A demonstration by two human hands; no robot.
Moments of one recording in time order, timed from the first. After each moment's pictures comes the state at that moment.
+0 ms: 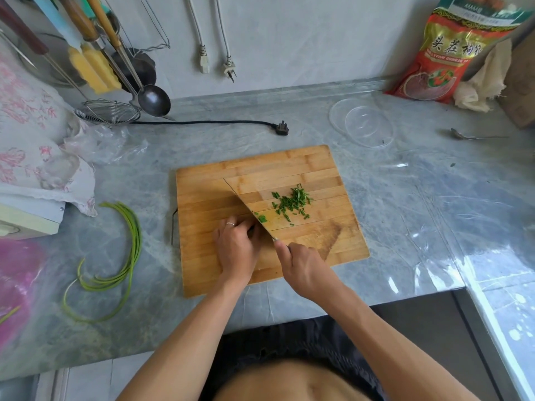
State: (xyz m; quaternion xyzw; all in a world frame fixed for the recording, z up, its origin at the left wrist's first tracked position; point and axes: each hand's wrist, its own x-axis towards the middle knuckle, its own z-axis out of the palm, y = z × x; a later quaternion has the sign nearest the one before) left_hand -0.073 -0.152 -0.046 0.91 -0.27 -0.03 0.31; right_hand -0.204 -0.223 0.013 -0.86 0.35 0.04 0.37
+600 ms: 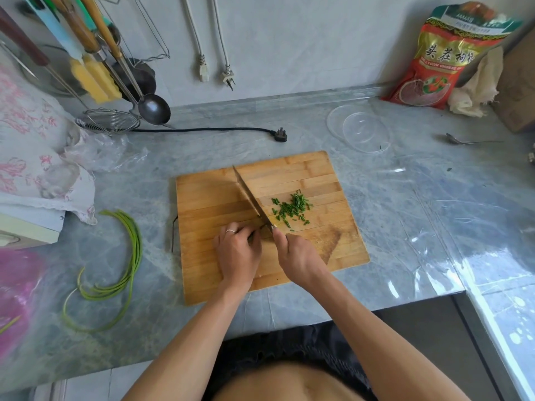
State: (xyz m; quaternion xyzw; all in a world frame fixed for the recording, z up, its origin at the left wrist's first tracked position) left_hand -0.074 -0.154 -0.046 0.90 -0.29 -0.02 0.32; right_hand -0.174 -0.238 0.028 -0.84 0.38 0.07 0.38
